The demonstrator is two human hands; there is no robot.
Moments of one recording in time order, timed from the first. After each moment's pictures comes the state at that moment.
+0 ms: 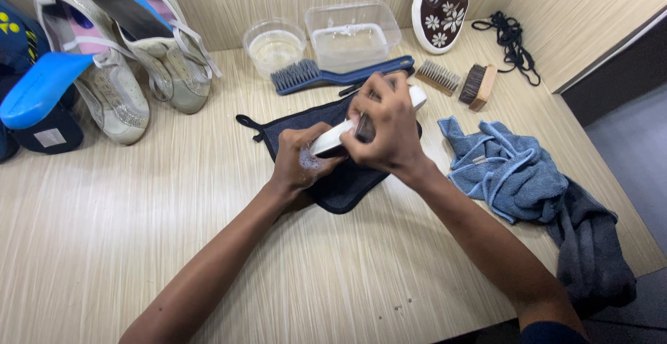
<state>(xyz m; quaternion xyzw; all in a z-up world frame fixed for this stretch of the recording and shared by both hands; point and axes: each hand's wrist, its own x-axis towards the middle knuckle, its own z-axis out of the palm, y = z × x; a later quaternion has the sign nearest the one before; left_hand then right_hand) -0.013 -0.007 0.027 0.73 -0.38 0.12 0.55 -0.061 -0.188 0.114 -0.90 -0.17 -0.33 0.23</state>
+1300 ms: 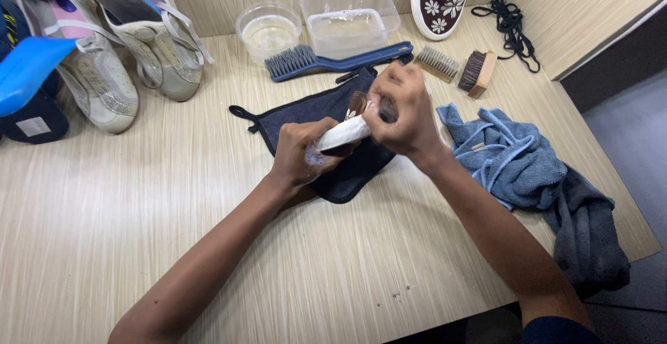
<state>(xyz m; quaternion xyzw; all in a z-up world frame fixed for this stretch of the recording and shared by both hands) -0.023 -0.007 0.038 0.74 -0.40 0.12 0.53 -0.063 -0.215 0.103 -0.93 -0.10 -0.34 0.13</state>
